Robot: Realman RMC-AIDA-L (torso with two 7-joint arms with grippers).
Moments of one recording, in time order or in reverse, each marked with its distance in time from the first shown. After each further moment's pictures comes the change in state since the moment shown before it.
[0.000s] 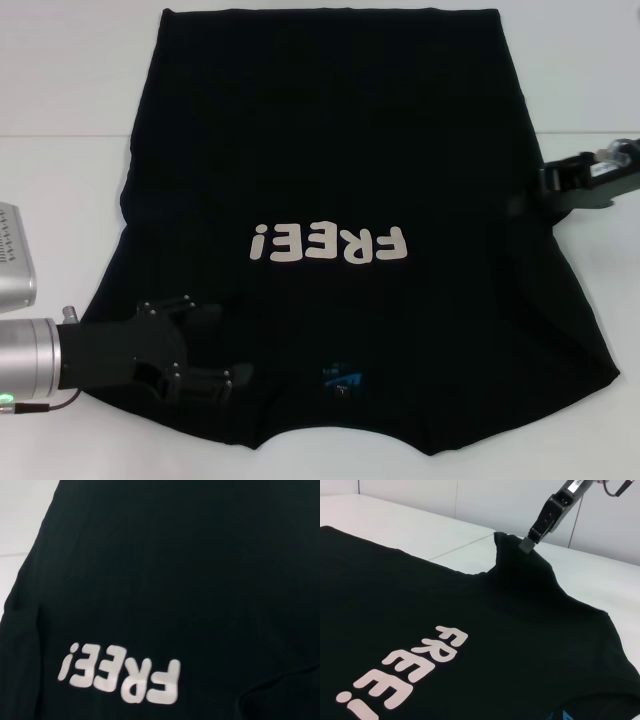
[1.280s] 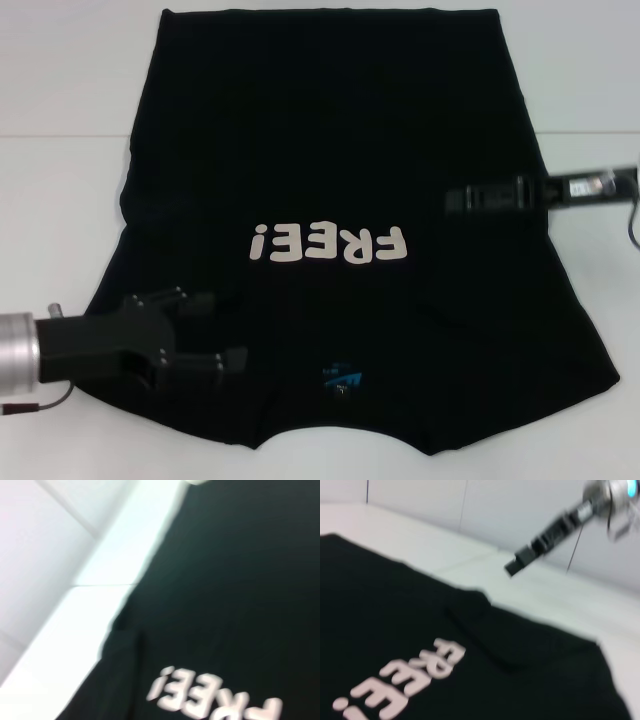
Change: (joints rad) left arm -0.023 0.025 -0.113 -0.058 -0.001 0.094 -0.038; right arm -0.119 0.036 0.037 0.071 0.367 0.007 -0.440
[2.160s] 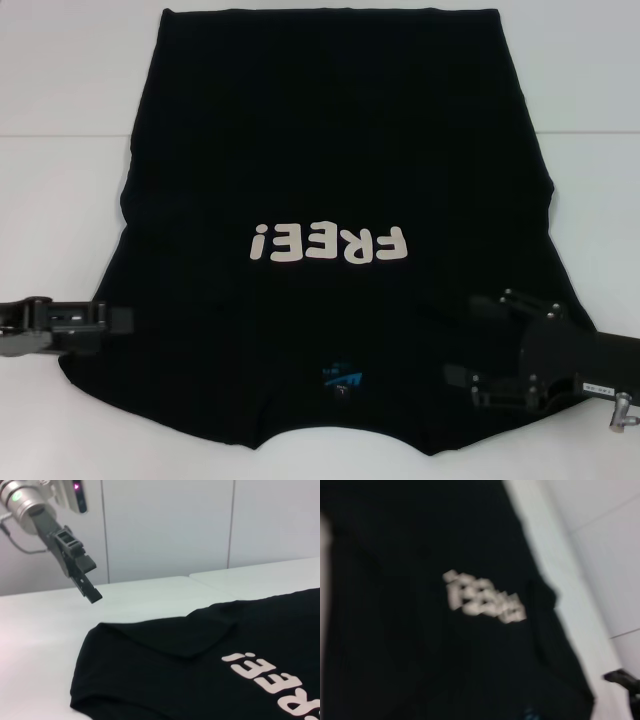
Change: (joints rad) left arm -0.073 0.208 -0.160 -0.017 0.237 0.187 -0.962; right arm -0.346 0.131 0.008 0.074 0.233 -0.130 -1.253
